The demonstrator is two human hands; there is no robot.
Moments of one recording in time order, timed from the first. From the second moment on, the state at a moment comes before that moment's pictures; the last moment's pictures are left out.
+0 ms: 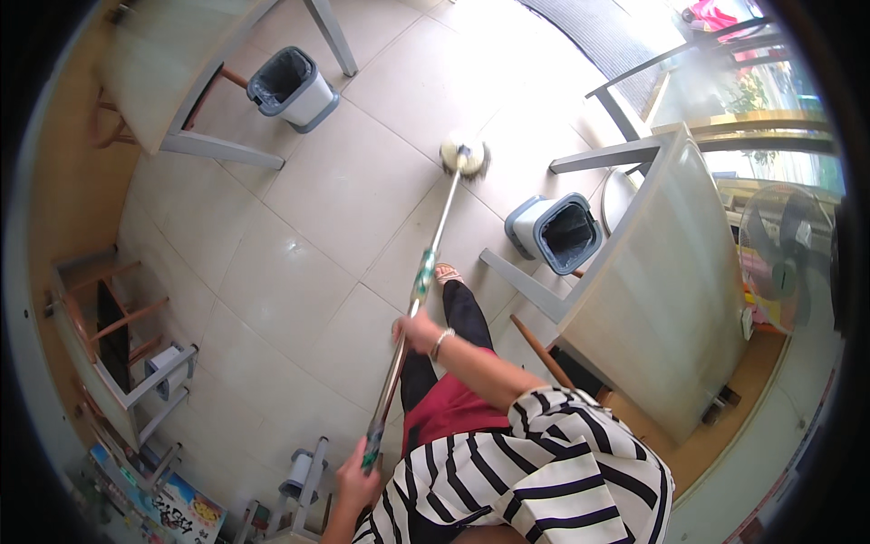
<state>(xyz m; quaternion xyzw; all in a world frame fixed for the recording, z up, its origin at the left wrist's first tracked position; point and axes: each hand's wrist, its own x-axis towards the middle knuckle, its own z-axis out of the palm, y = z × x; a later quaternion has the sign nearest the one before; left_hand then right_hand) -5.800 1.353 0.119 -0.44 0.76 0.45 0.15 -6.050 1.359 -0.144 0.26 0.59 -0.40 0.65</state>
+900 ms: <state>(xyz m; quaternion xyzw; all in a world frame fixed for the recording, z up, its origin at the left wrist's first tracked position) -6.188 1.244 -0.031 -0.40 0.66 0.61 0.20 -6.396 1.288 -0.202 0.18 0.74 -0.42 0.49</state>
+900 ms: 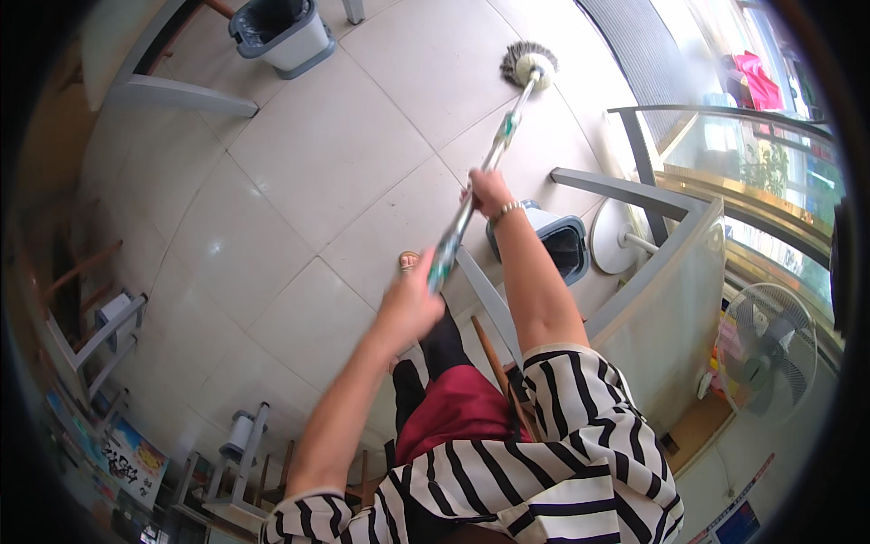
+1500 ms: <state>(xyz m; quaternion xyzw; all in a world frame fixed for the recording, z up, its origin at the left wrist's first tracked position) -5.911 1.398 0.056 -0.50 0.65 0.51 0.25 -6.108 1.405 -0.151 0.31 0.61 -0.35 0.64</state>
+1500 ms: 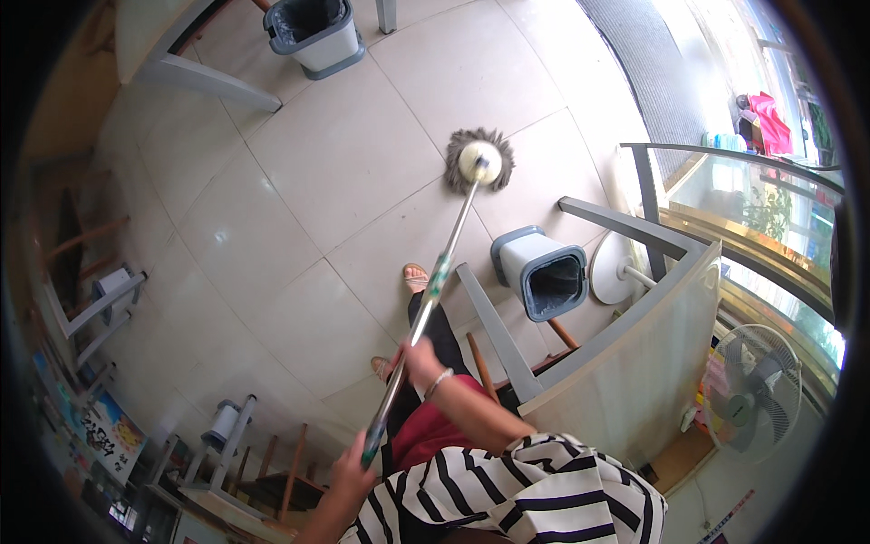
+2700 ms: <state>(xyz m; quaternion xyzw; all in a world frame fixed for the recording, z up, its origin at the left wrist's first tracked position) -5.516 1.648 0.113 -0.60 0.57 0.56 0.10 -5.687 1.628 -0.185 -0.08 0.77 -0.12 0.62</state>
